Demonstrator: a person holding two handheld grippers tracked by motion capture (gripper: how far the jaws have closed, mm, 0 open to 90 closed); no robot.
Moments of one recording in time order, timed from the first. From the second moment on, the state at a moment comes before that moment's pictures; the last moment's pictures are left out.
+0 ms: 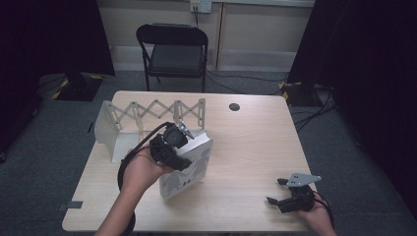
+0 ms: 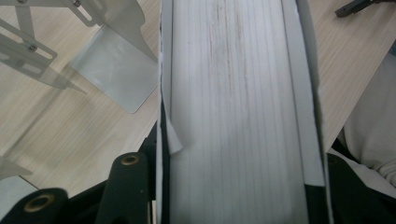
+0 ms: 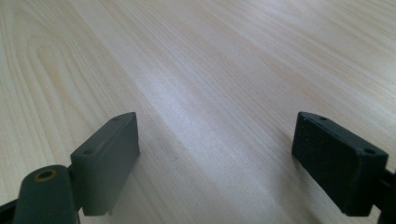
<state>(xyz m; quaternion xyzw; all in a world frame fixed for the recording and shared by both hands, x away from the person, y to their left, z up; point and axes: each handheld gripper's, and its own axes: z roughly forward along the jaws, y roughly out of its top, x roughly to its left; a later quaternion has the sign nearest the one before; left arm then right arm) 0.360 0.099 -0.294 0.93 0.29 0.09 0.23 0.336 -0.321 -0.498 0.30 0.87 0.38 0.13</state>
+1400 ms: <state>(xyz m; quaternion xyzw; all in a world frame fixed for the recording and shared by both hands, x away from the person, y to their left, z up) 0.378 0.137 -0.303 0.89 0.37 0.09 0.23 0.336 -0.321 -0.498 0.30 0.87 0.38 0.13</state>
